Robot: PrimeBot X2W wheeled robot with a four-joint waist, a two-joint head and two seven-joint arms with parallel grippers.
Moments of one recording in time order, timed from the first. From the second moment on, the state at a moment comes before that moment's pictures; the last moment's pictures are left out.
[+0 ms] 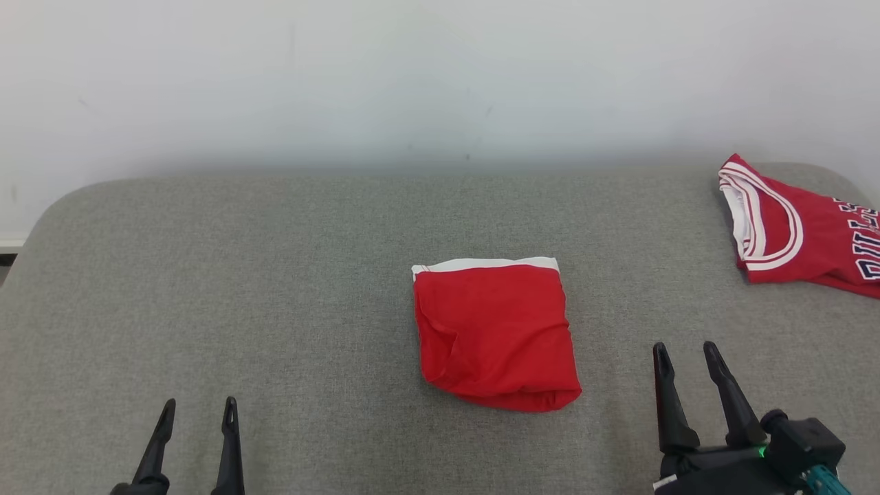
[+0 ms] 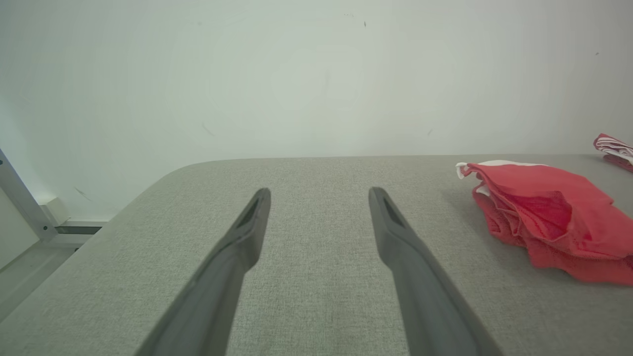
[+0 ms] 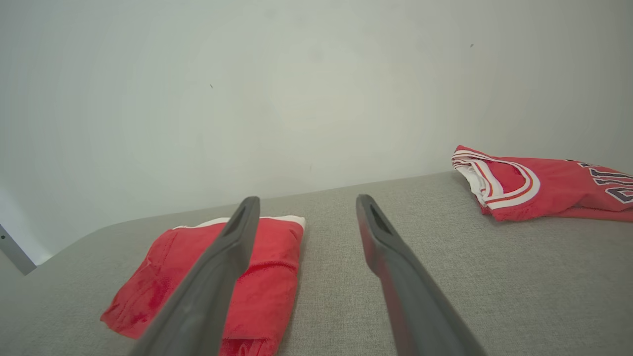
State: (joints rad) left arm 0.03 0.08 0.07 0.14 -0.08 -0.13 -0.26; right arm -0.01 -0.12 -0.01 0.13 0.28 0.13 -0.26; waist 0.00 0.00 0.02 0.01
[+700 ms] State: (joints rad) left arm 0.07 0.07 0.06 0.12 -0.06 -0.13 -0.26; right arm 0.07 -0.07 -0.03 0.11 0.19 0.13 -0.26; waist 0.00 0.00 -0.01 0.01
